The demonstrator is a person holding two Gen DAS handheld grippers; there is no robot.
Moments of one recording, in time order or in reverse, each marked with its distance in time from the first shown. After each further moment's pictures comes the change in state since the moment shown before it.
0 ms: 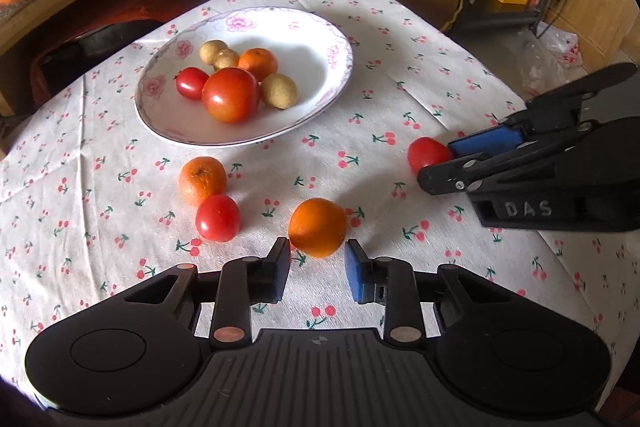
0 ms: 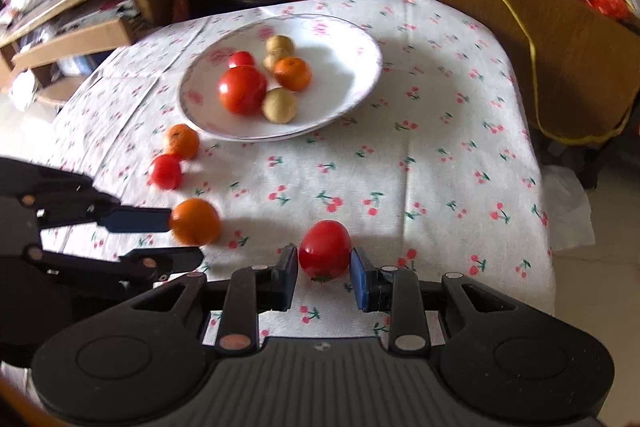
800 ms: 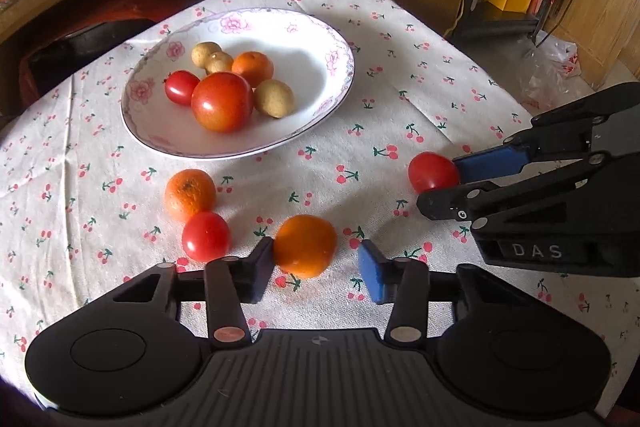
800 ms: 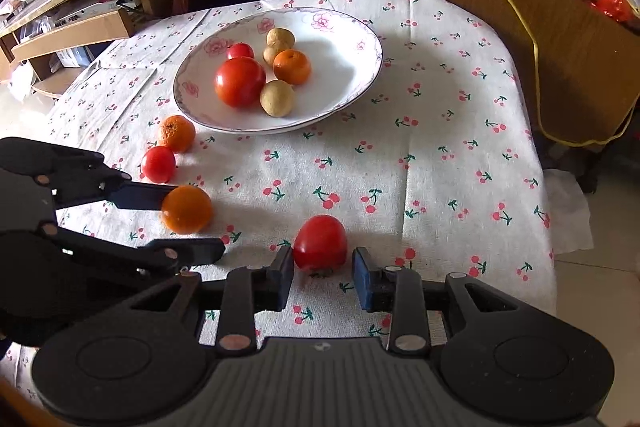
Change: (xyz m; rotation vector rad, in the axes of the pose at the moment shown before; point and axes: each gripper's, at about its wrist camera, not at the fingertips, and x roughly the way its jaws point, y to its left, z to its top) left arm 0.014 0.004 0.008 -0.023 -0.012 -0.020; right arm 0.009 -0.003 -0.002 -0.001 0.006 -0.007
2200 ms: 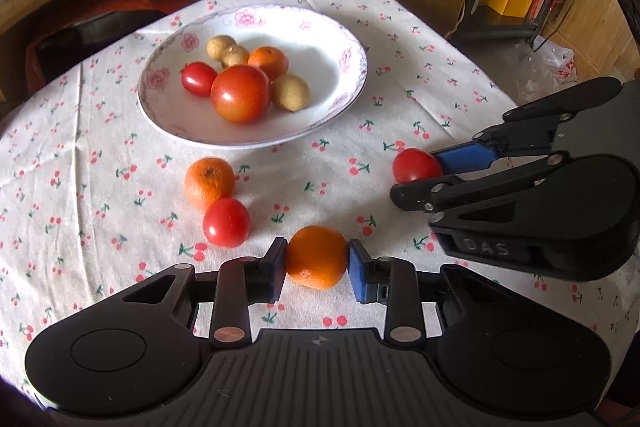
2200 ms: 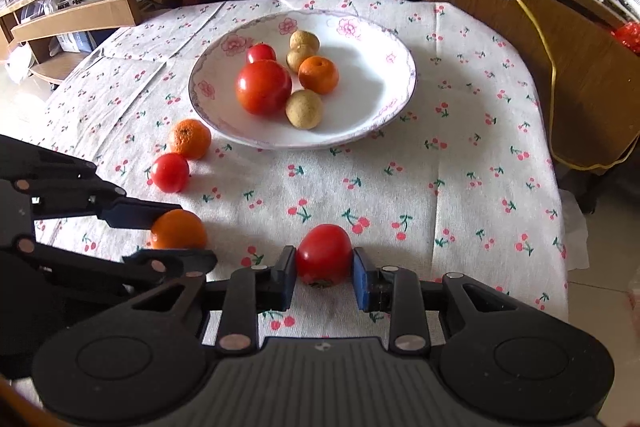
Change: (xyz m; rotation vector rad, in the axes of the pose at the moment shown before) left arm -0.011 0.016 -0.002 -0.024 0.006 -0.030; right arm 0.011 0.026 0.015 -0.054 0.002 -0.036
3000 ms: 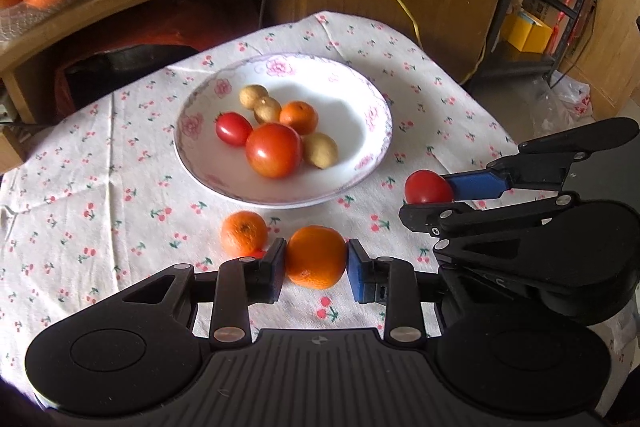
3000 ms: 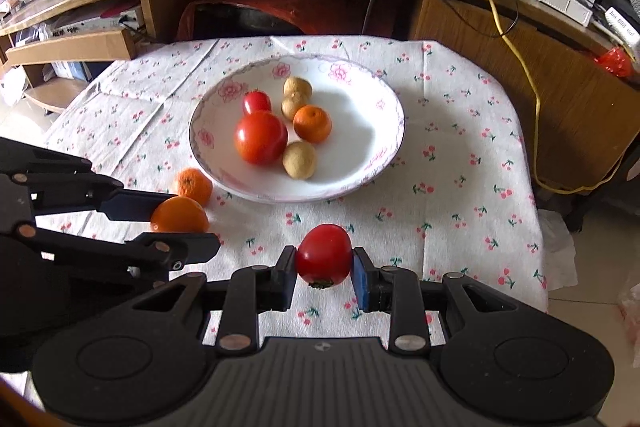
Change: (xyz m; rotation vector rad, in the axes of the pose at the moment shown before) left arm -0.017 0.006 0.018 -0.055 -0.079 0.055; right arm -0.018 0.003 0.018 0.021 -0.076 -0.031
